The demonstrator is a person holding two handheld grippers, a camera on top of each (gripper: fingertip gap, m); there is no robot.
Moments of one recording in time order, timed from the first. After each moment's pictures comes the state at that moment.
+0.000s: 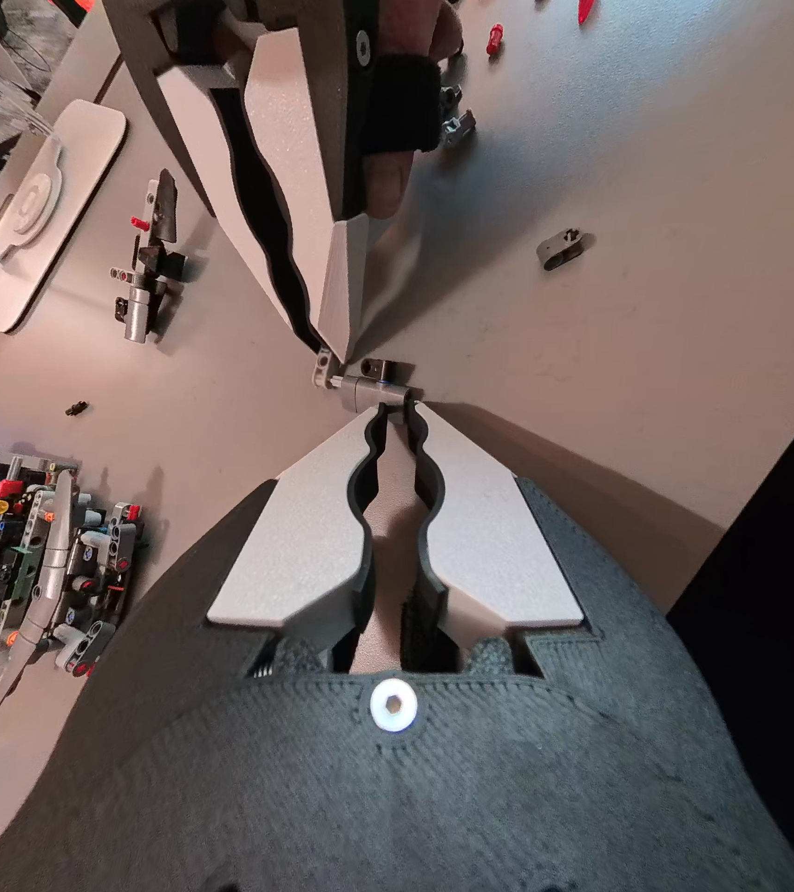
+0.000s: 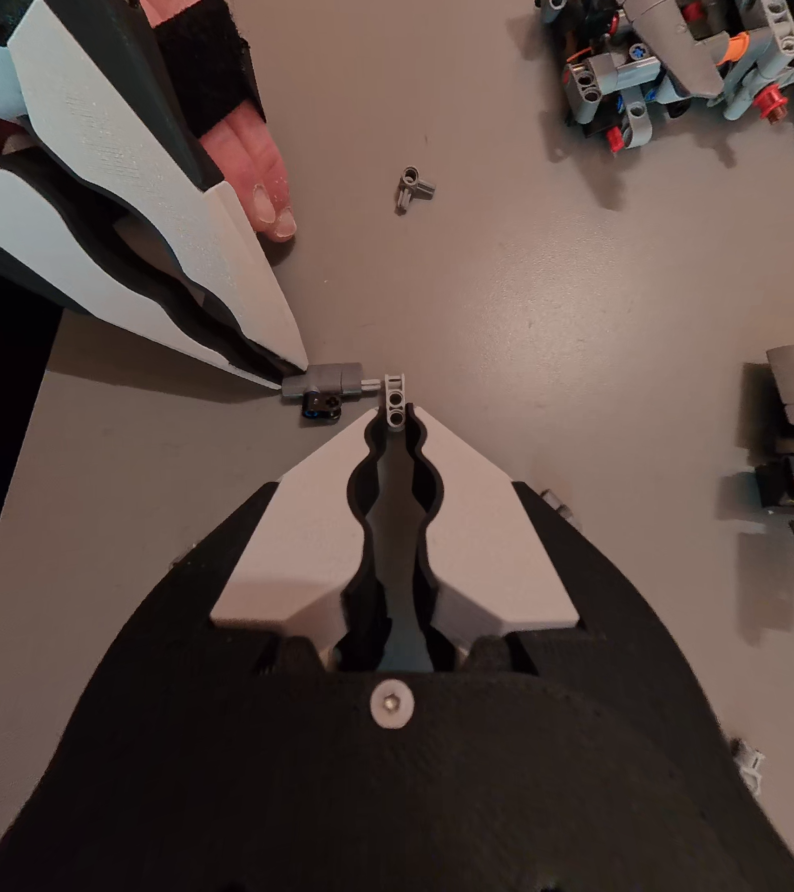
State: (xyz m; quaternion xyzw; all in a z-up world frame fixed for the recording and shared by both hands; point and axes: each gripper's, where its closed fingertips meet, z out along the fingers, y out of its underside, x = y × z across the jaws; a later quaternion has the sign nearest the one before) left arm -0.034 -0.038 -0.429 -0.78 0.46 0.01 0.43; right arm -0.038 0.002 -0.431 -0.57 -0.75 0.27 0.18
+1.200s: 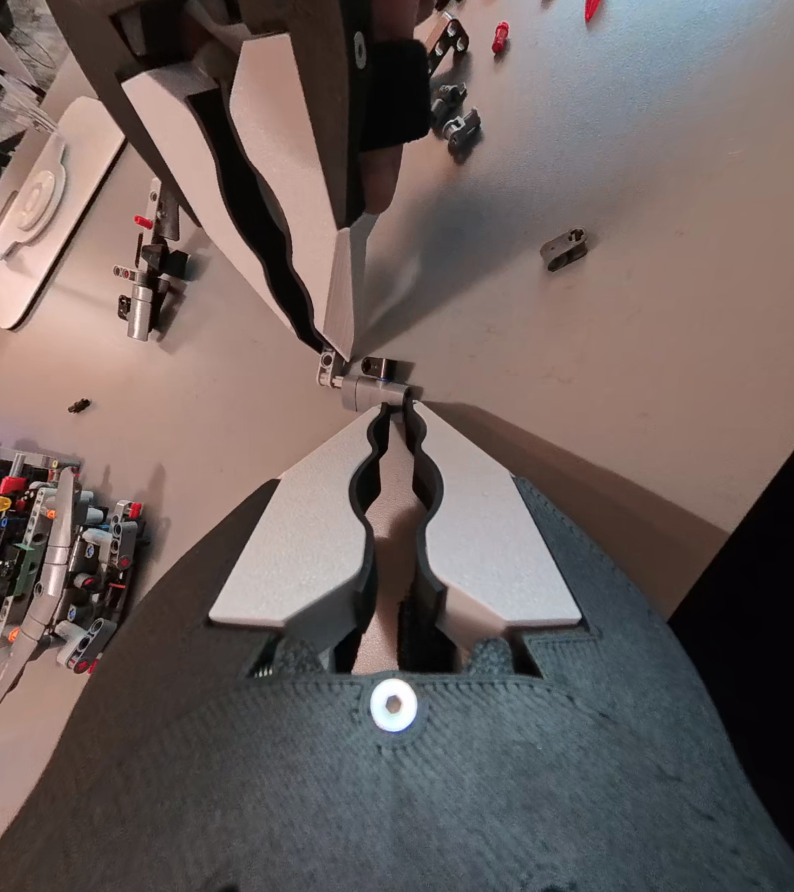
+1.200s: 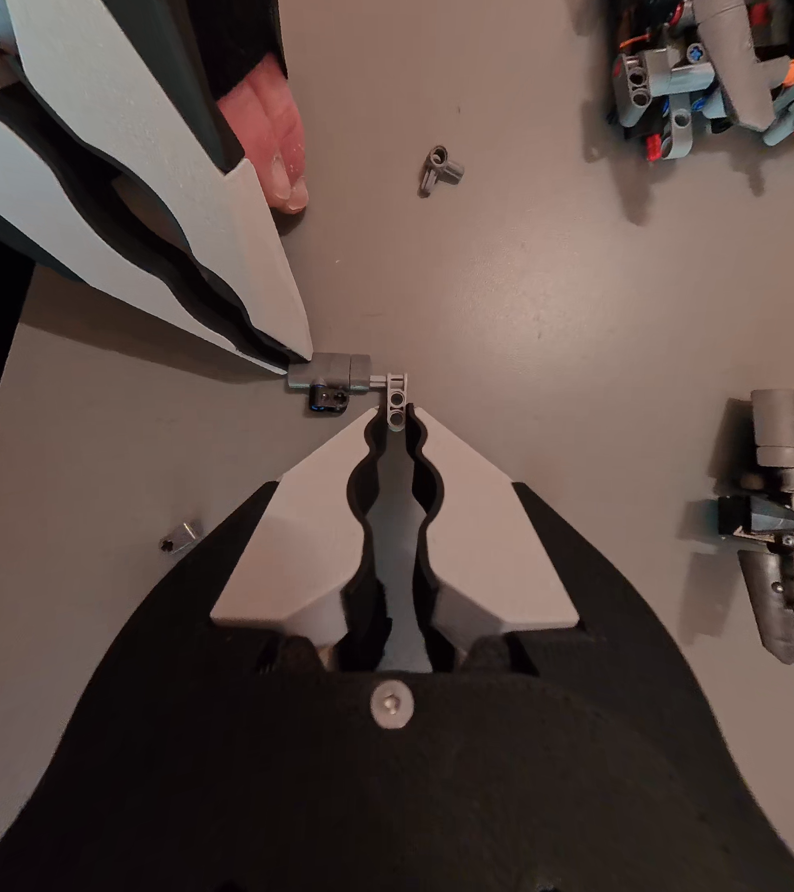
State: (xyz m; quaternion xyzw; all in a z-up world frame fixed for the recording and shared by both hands) left arm -0.034 -0.037 -0.429 -0.78 0.46 0.02 0.43; right arm -0.037 0.001 -0.431 -0.54 -0.80 0.21 0.16
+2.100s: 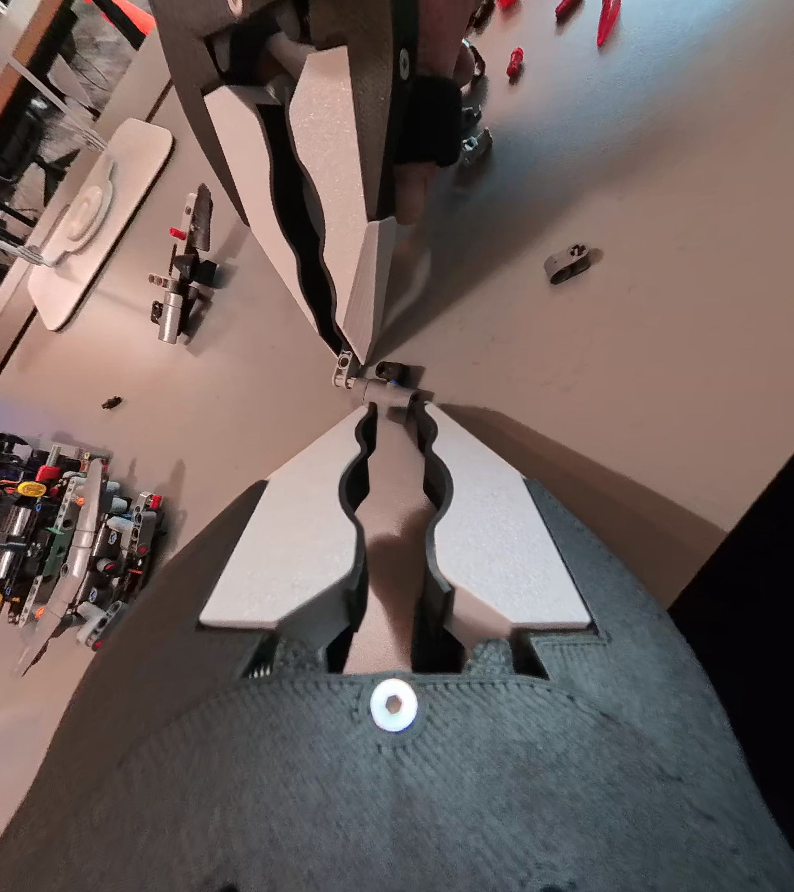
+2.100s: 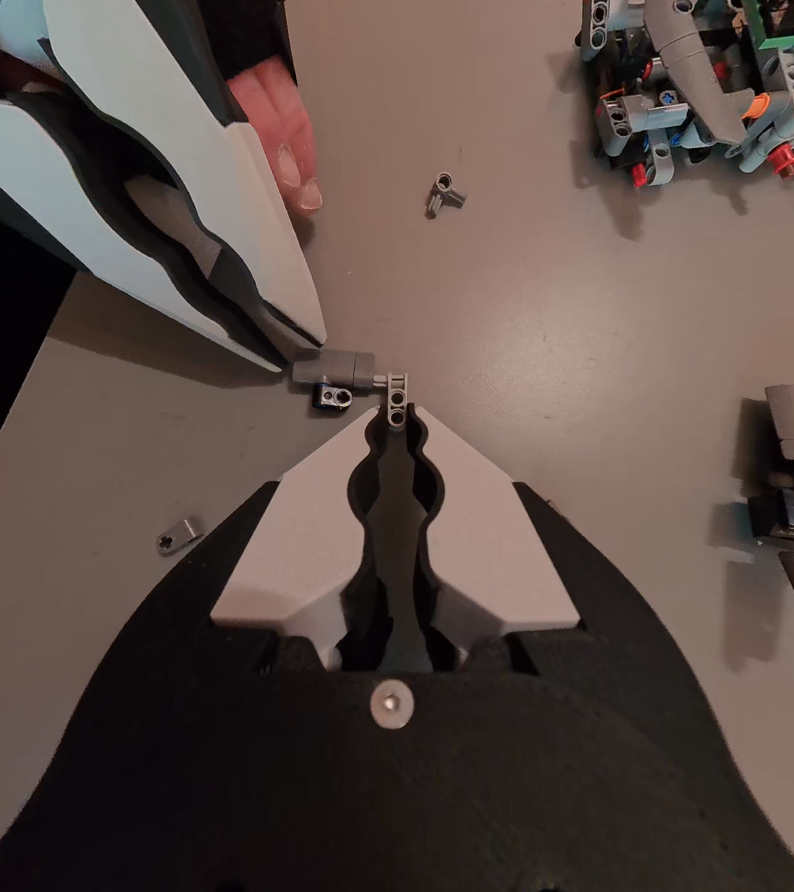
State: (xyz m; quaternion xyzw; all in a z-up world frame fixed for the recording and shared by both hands) left arm -0.034 -0.039 -0.421 -0.77 0.44 0.04 0.46; right arm -0.035 -0.002 -0.430 -0.52 -0.78 0.28 0.20
